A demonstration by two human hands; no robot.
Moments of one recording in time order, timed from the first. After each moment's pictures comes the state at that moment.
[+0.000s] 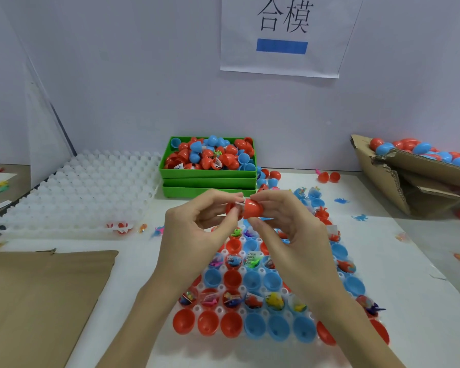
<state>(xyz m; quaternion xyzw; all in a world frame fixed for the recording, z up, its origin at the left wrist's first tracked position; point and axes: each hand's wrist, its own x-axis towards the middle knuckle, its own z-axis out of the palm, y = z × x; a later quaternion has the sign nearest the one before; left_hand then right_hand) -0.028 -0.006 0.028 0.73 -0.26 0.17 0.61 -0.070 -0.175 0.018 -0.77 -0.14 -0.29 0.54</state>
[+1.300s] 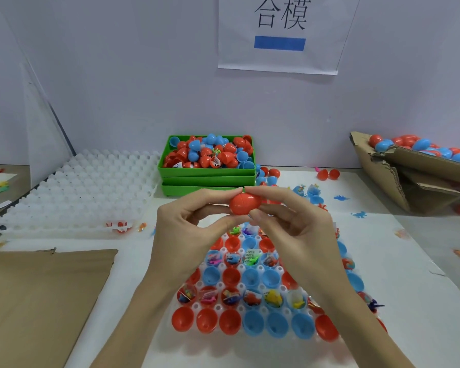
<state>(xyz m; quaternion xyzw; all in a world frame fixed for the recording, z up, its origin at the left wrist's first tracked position) -0.028 -0.002 0.031 0.69 -0.30 0.18 0.64 -0.074 -0.179 0.028 -0.73 -0.16 -0.25 0.62</state>
